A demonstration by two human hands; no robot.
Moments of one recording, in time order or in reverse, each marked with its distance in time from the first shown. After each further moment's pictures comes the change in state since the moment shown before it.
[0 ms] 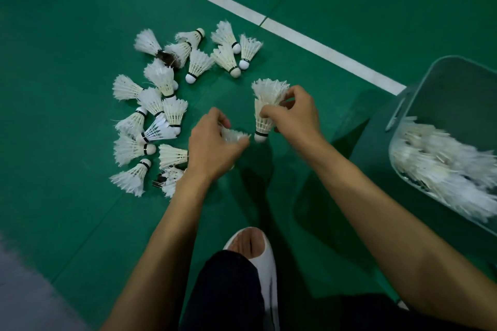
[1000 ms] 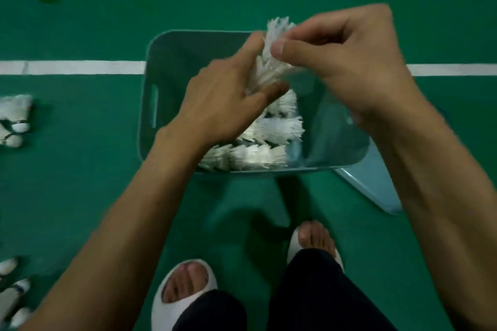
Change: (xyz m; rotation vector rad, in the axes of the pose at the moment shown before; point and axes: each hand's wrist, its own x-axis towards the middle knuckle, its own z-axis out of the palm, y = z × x) left_hand -0.083 0.296 0.171 0.208 -0.494 0.960; right_hand -0.112 0.051 -0.351 0.056 0.506 -0.246
